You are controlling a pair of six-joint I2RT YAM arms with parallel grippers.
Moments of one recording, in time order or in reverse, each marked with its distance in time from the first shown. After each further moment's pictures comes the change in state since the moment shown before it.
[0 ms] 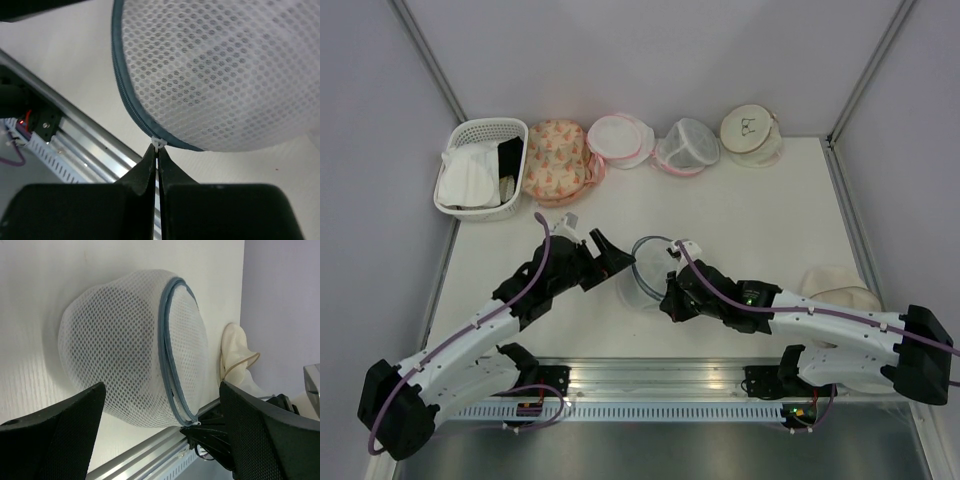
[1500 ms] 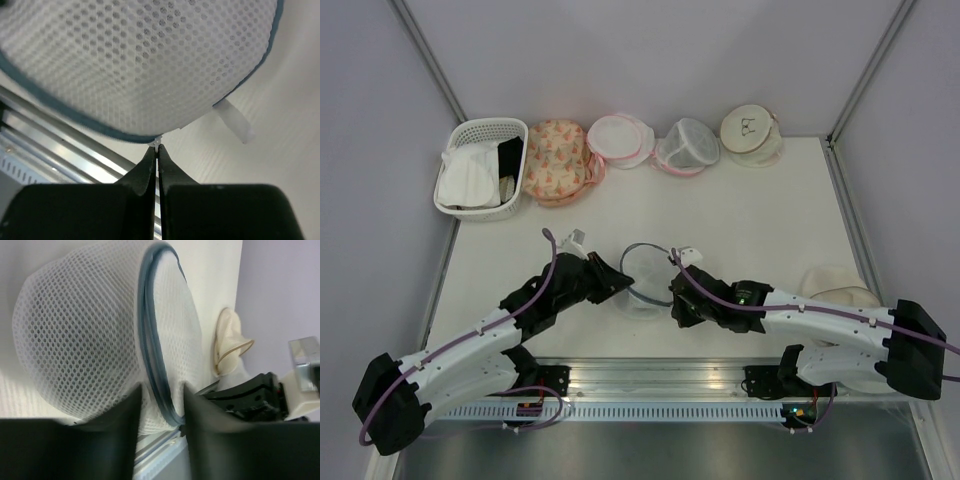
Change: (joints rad) left arm -0.130 -0.048 -0.127 0.077 -0.055 -0.149; right arm 0.005 0.050 -0.002 -0.082 -0.006 -0.008
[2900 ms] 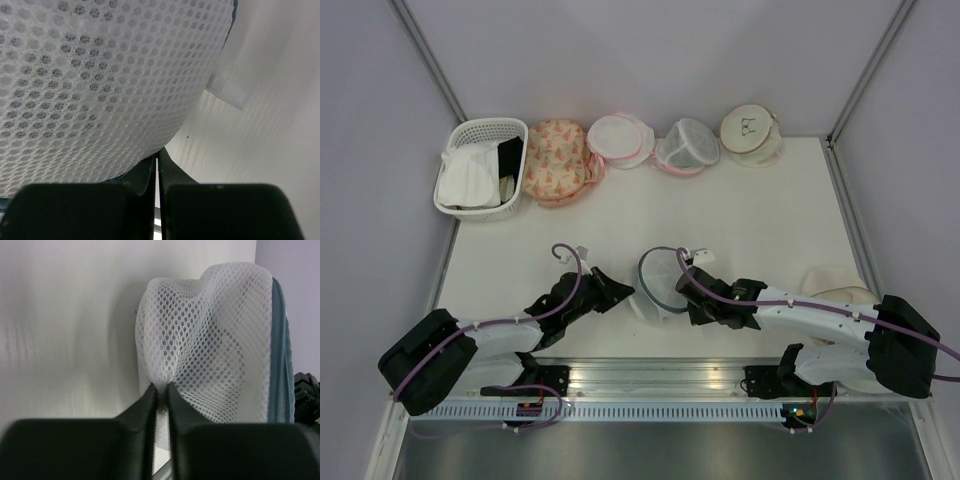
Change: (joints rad) left arm 0.009 0.308 -0.297 0.662 -0.023 -0.001; right arm -0.071 0.058 -0.060 -0.072 0.116 0.035
